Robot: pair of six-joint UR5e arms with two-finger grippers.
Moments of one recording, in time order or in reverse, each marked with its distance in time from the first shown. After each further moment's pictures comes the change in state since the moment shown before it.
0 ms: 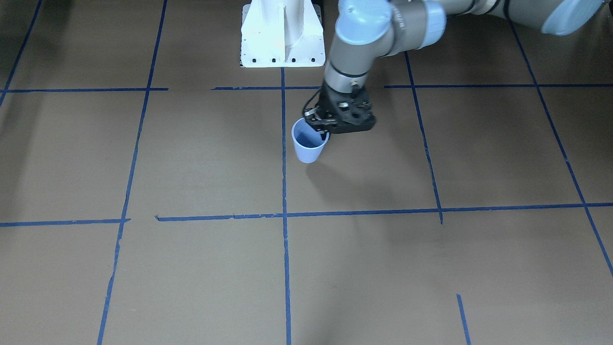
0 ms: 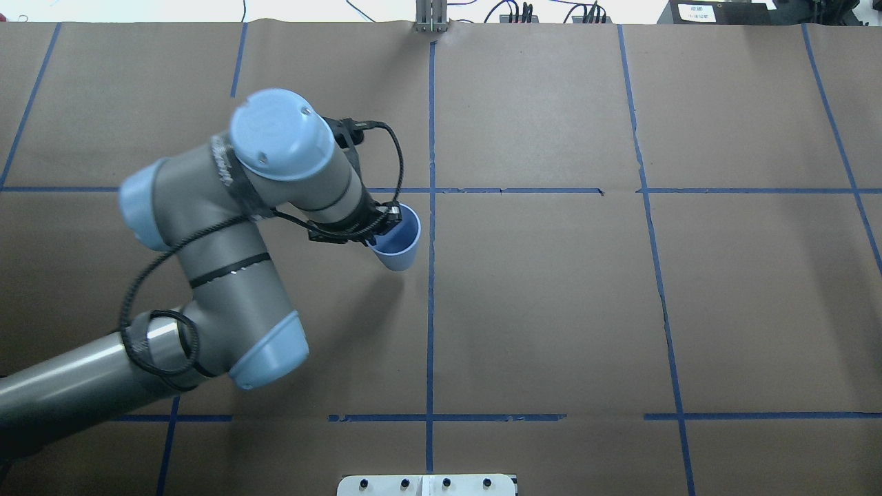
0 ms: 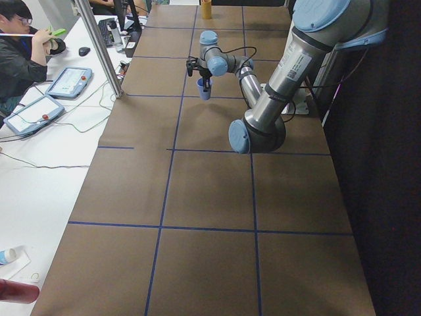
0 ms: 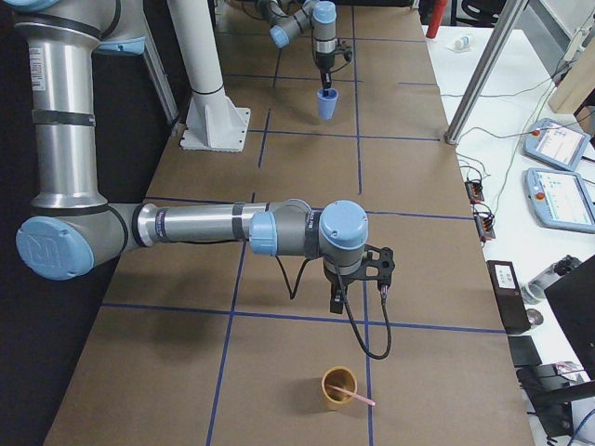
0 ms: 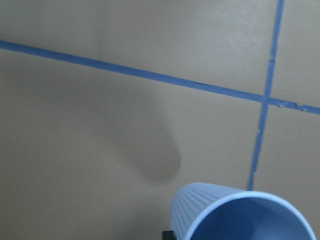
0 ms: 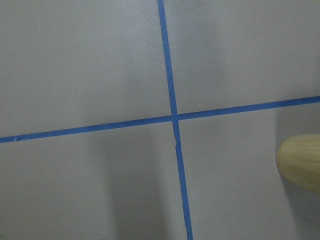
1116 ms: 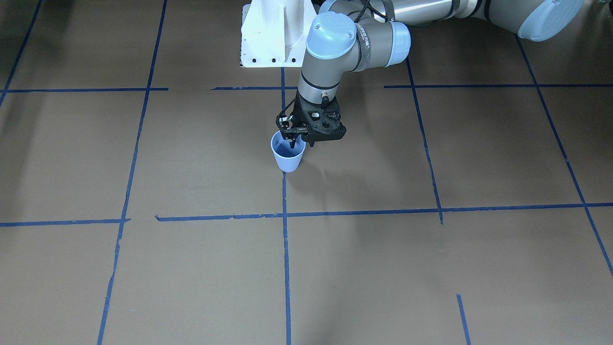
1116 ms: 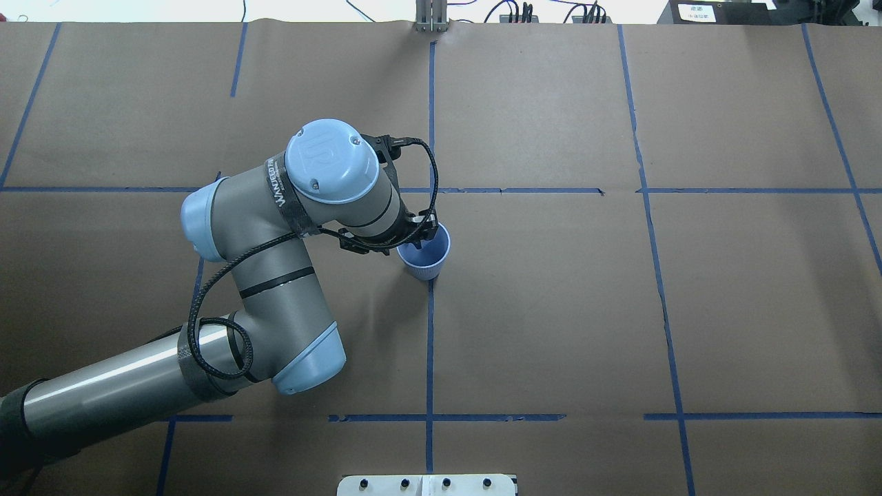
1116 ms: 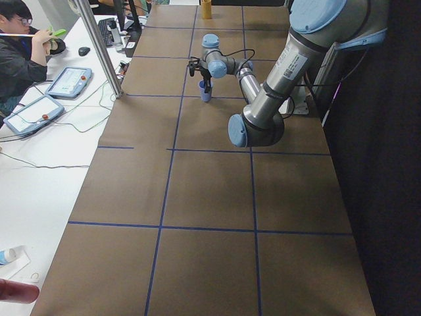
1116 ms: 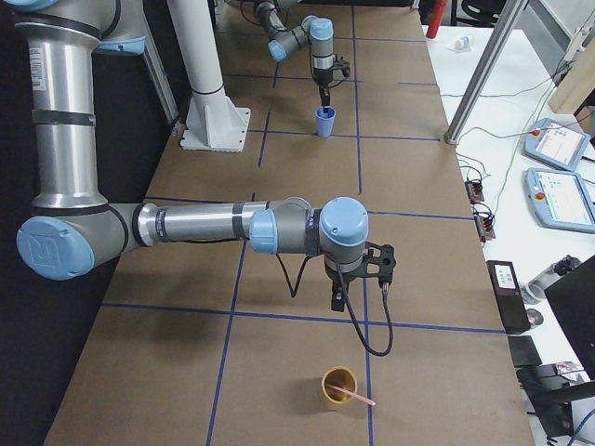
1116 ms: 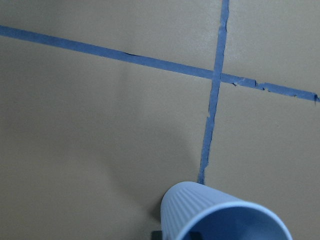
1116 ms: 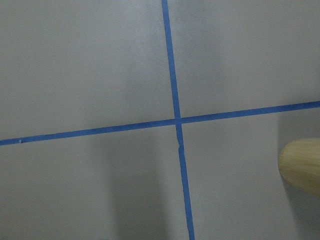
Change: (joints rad) left arm 0.027 -0.051 0.086 -0.087 0.026 -0.020; right arm 0.000 -0.002 -0.005 0.006 -0.005 0.001
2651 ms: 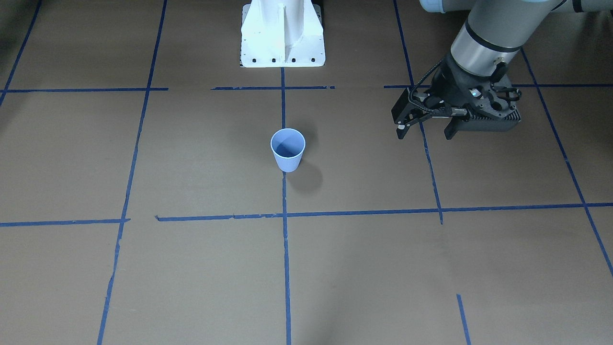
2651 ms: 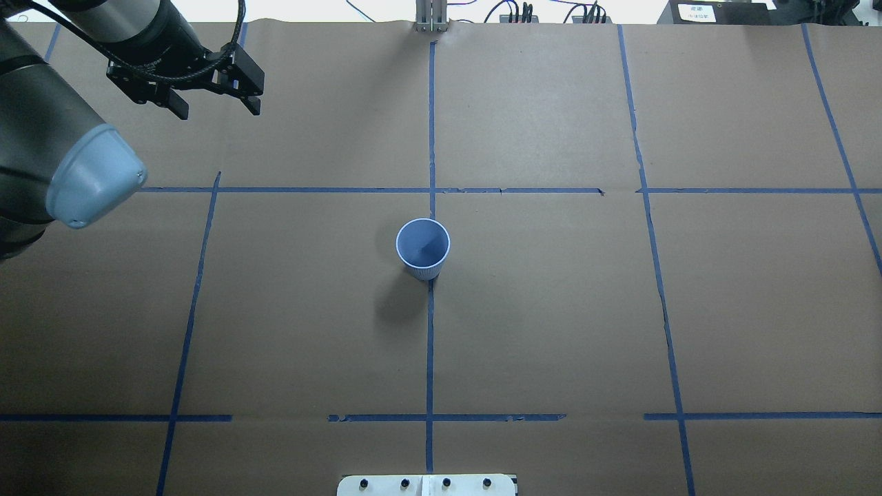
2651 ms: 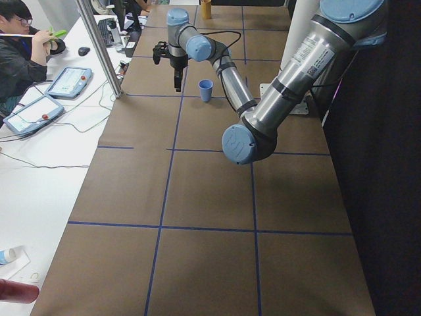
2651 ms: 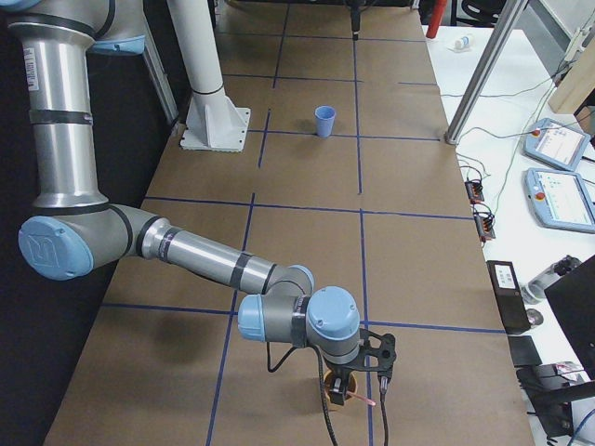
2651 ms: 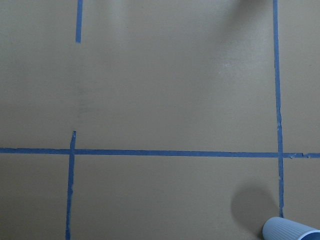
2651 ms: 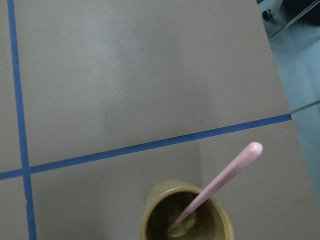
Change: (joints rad) left arm -0.445 0.119 -0.286 0.388 -0.300 0.524; right arm 0.113 0.086 -0.452 0.386 -0.164 0.020
